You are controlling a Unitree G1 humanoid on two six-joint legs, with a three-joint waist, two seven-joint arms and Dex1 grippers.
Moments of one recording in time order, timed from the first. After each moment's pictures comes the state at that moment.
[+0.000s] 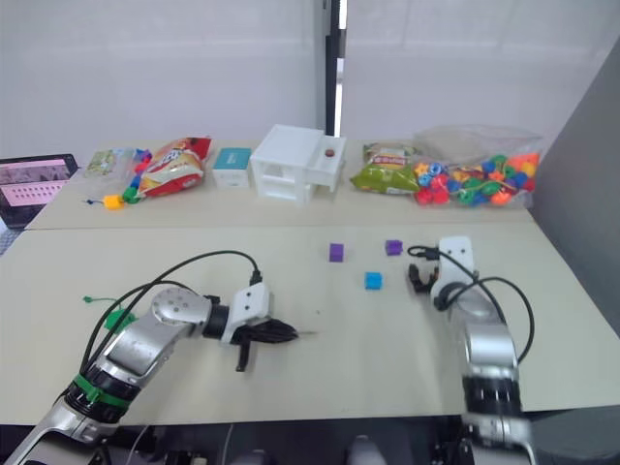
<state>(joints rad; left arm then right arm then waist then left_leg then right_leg) -0.45 0.59 -0.34 -0.11 -0.18 0.39 -1.13 -0.58 -0.39 -0.23 0.33 0.09 0.51 0.18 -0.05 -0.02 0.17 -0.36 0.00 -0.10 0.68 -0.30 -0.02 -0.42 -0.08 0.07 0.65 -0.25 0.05</state>
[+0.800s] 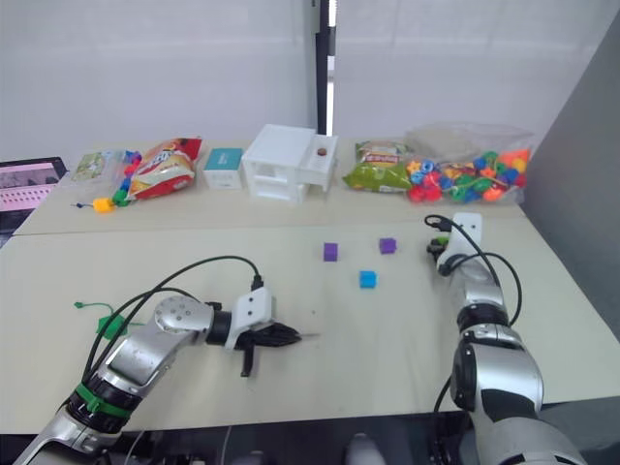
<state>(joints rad) -0.40 0.59 -0.34 -0.14 -0.17 0.40 -1.08 -0.92 -0.45 -0.28 1.12 0.13 0.06 0.20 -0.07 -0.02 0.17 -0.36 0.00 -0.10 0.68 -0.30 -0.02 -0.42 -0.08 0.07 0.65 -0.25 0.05</state>
